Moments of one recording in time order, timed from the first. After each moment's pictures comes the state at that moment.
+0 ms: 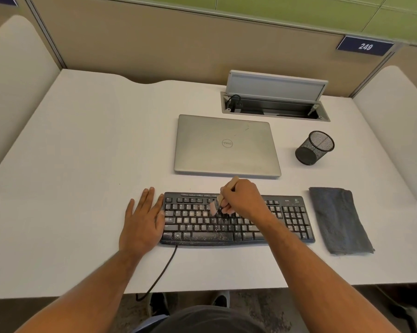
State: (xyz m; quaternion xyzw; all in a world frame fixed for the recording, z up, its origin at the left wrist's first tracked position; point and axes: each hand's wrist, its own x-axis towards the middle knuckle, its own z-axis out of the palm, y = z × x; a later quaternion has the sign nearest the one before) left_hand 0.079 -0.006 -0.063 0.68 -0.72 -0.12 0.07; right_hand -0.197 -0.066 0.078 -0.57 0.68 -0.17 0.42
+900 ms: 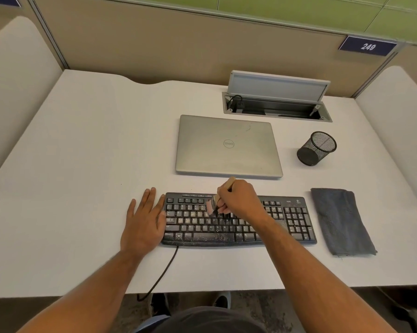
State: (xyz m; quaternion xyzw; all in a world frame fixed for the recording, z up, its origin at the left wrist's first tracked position) left_hand 0.079 -0.007 -0.063 0.68 -0.72 -0.12 0.07; right_hand -0.187 -0.068 0.073 -0.56 0.67 -0.18 0.45
